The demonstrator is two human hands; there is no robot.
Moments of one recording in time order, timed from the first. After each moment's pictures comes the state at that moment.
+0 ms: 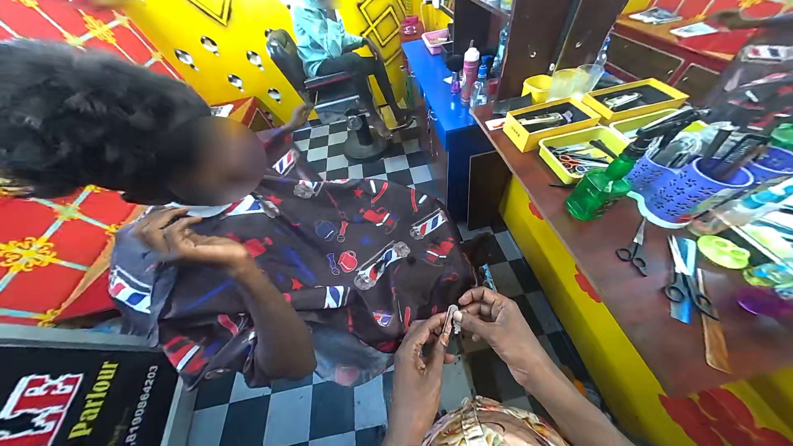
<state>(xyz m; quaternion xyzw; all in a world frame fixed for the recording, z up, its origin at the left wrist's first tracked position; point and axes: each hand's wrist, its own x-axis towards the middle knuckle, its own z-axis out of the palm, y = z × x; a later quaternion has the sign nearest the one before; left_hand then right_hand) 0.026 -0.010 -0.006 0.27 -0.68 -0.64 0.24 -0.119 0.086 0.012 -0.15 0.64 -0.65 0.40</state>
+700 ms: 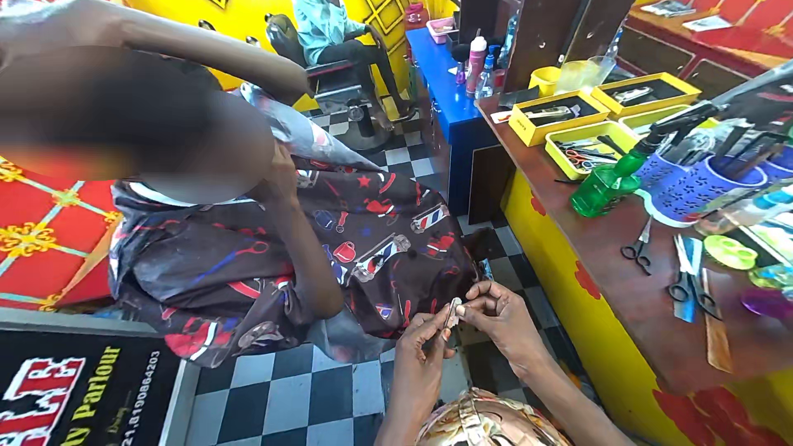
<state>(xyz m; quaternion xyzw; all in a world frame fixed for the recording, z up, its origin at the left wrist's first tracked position) 0.026 -0.016 -0.003 0.29 -0.69 -0.63 0.19 -0.118 0.084 0.003 -0.15 0.64 -0.67 0.35</state>
